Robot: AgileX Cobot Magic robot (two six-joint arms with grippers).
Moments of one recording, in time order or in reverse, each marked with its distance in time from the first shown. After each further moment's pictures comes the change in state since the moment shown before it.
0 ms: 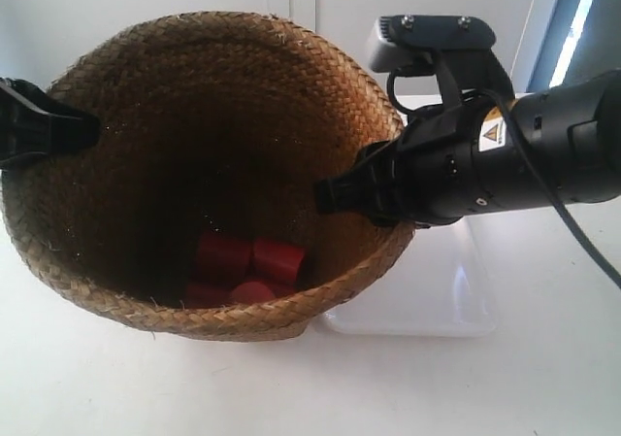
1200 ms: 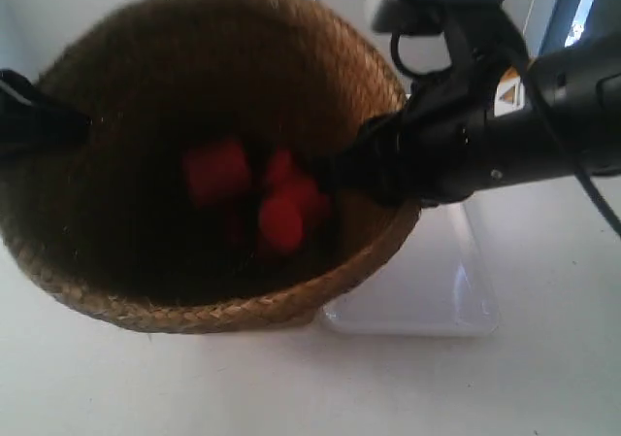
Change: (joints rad) left arm 0.001 -0.011 -0.058 0.040 0.113 -0.024; right arm 0.010 -0.040 -0.084 -0.009 0.108 -0.003
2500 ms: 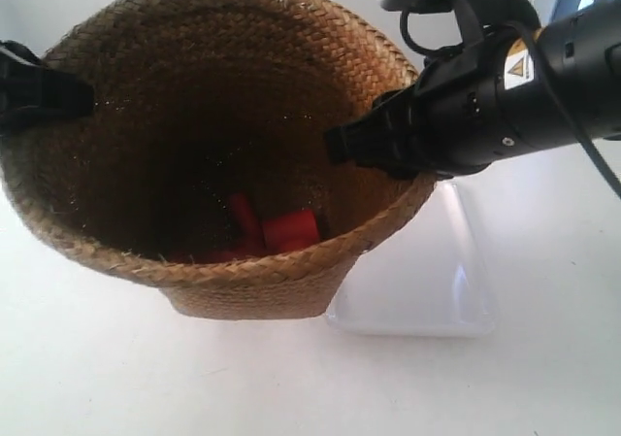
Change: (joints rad) left arm 0.001 0.035 -0.029 -0.023 -0.075 -0.046; right arm -0.034 0.026 -0.072 -0.138 0.072 0.105
